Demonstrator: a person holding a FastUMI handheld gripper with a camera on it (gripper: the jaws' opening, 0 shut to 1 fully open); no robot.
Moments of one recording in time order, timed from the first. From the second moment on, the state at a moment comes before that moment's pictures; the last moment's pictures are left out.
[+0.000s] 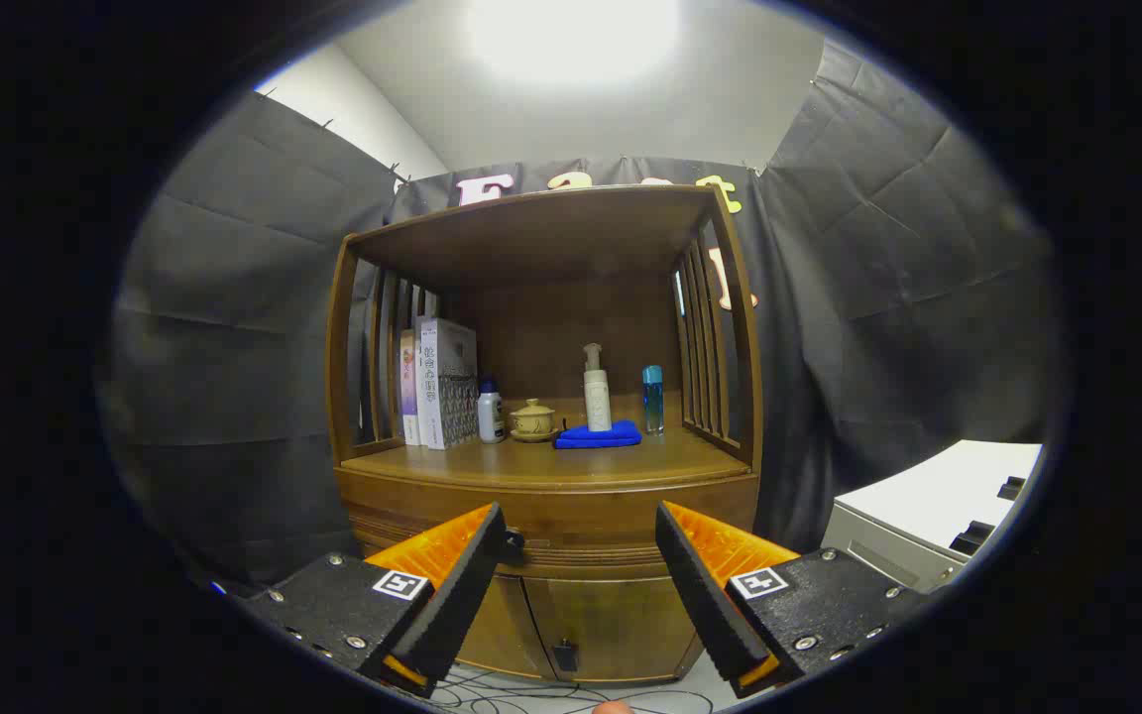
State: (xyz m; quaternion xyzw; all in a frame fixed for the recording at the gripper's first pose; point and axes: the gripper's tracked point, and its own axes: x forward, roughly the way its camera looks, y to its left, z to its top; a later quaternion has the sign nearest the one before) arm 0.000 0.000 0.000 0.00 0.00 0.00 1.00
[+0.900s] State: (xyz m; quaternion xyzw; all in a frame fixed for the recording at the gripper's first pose) arm 0.004 -0.001 0.011 0.01 -0.01 0.00 1.00
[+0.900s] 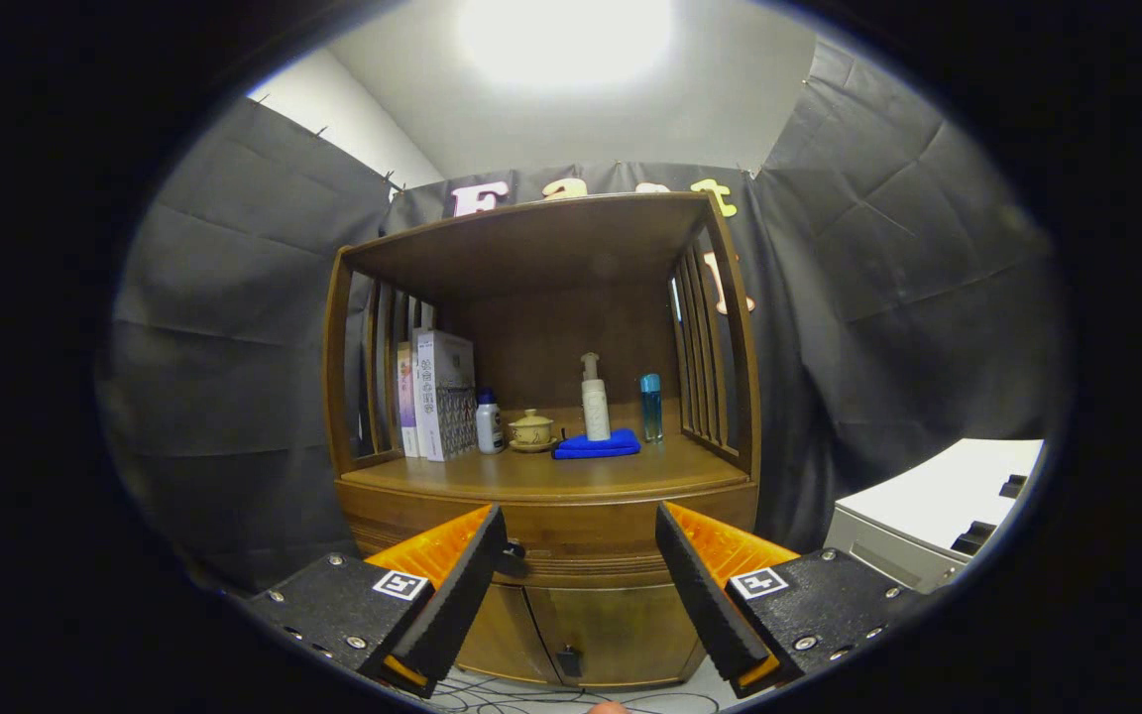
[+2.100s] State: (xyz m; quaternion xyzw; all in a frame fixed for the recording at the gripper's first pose) arm 0.125 0.057 -0.065 0.01 0.07 0.01 1.00
